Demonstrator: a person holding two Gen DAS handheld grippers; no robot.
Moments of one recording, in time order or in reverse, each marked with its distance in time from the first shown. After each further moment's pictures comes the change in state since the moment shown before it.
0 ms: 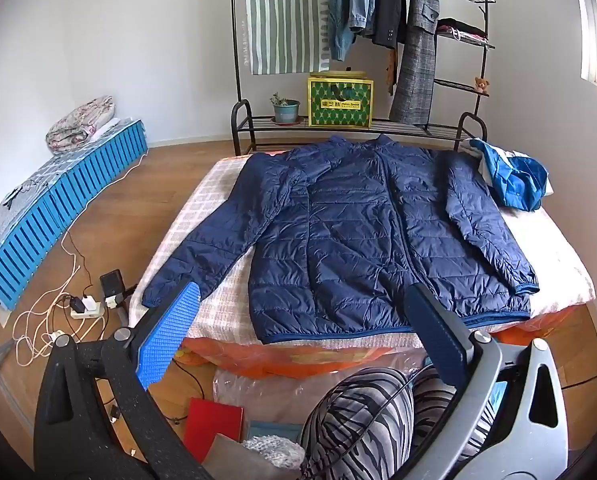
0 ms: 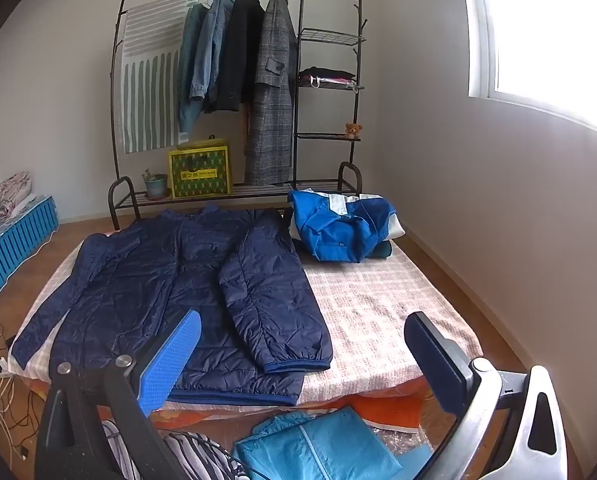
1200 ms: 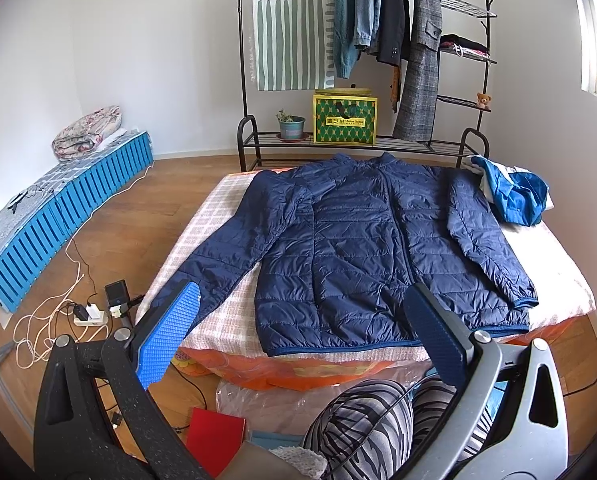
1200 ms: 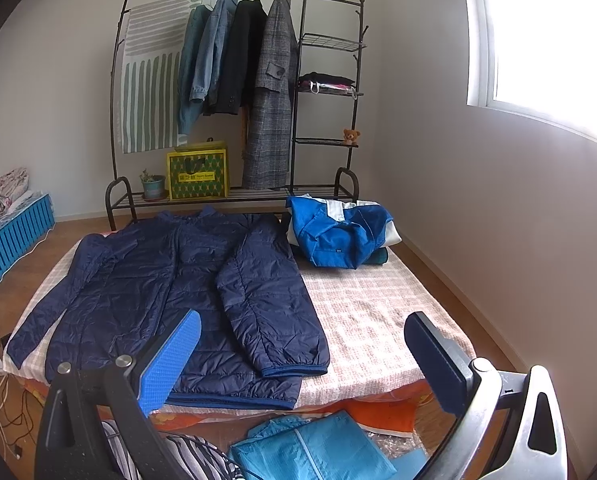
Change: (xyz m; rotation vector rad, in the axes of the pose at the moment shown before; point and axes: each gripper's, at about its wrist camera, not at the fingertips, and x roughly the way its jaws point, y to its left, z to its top) left arm -0.019 0.006 0.014 0.004 -0.059 0.015; right arm -0.008 0.007 0.005 -0.017 -0.017 -0.015
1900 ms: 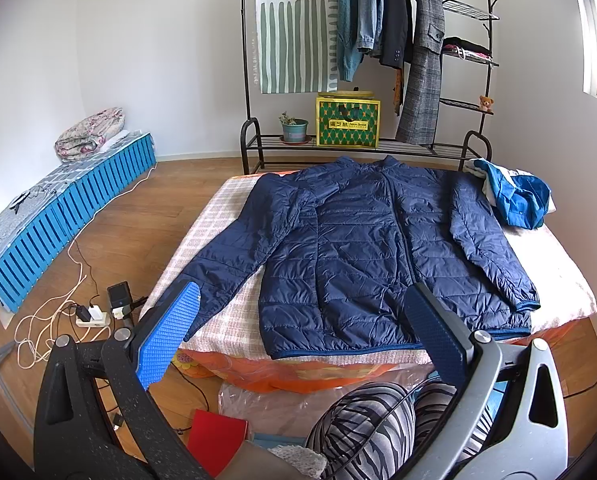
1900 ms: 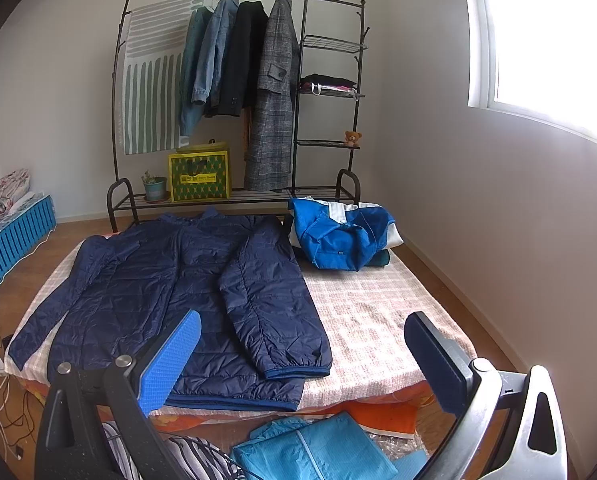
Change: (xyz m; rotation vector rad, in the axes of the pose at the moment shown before) left arm -0.001 0.004 0.001 -0.003 -0.004 0.001; right arm 0.000 0.006 0.000 -0.002 -0.004 0.001
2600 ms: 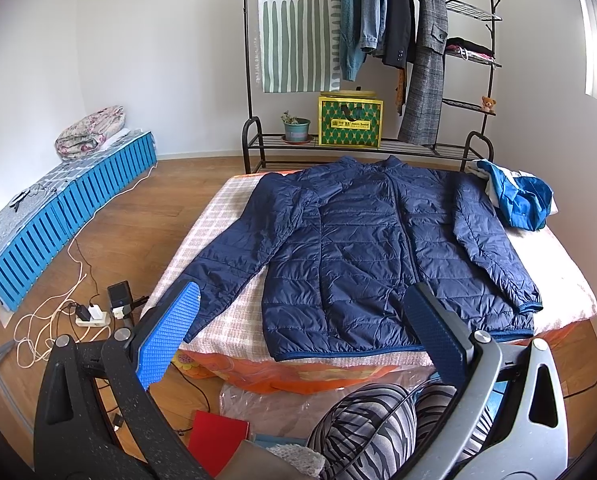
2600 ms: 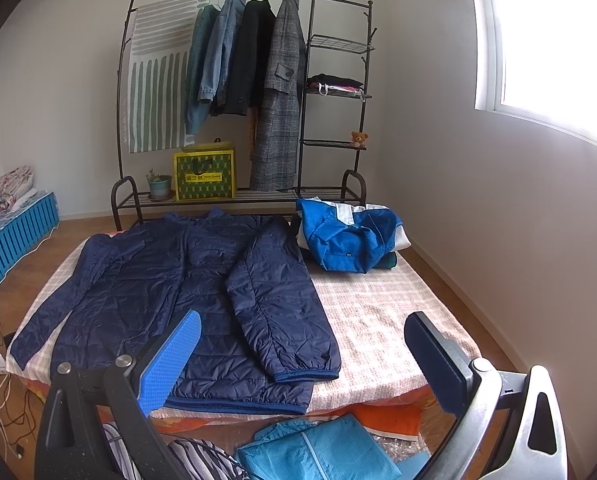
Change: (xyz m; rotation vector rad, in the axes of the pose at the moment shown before) left arm -0.001 0.001 -0.002 0.001 -0.003 0.002; right arm 0.003 0.020 0.005 -0.020 -0.001 0.009
